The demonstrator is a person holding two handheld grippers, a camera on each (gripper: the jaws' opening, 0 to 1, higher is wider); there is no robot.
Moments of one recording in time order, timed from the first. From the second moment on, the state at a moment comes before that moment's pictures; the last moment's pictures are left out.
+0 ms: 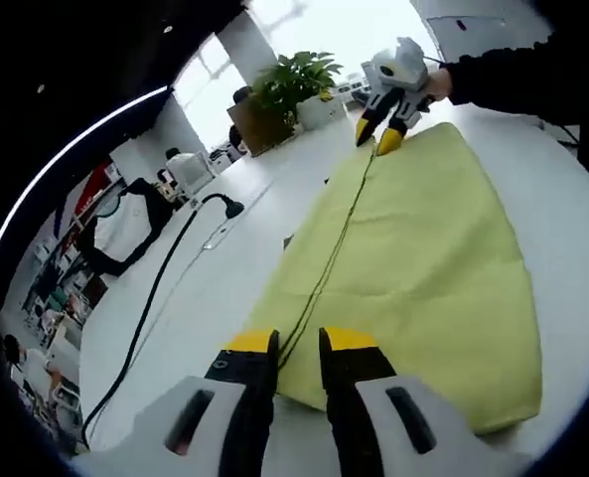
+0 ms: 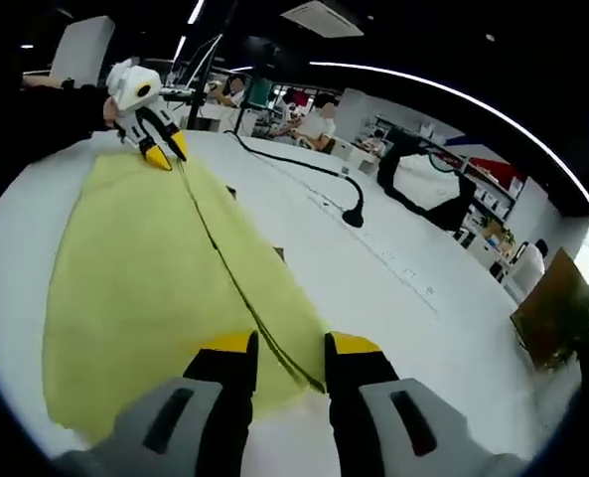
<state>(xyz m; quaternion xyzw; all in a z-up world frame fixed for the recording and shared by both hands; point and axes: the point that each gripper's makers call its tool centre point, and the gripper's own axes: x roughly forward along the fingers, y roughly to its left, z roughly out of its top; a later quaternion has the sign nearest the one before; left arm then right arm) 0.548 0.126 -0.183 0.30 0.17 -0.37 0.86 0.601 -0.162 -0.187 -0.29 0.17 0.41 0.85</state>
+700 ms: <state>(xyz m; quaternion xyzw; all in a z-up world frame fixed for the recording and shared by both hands) 0.552 0.132 -0.177 0.37 0.18 -0.34 0.85 0.603 -0.146 -0.191 -0.56 0.11 0.40 0.72</state>
